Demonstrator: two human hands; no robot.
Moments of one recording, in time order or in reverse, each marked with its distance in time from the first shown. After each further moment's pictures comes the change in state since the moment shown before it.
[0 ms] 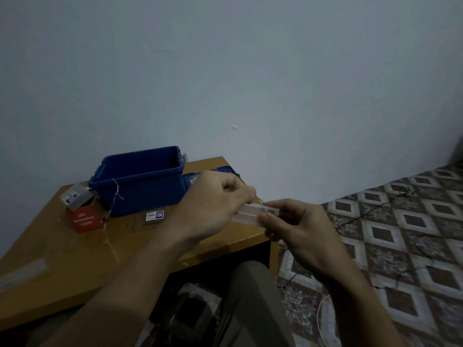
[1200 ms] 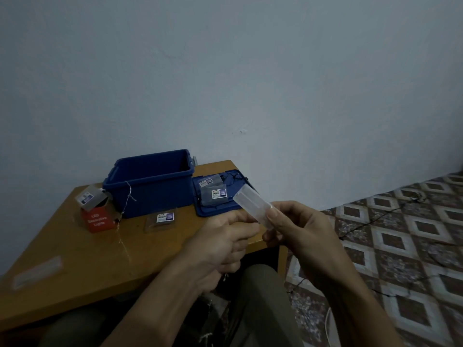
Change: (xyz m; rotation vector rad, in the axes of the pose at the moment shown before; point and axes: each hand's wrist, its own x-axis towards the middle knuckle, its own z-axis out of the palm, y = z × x) left_hand -0.032 -0.031 0.016 -0.589 -0.113 -0.405; right_hand 0.000 -0.001 0.016 0.394 -0.045 0.058
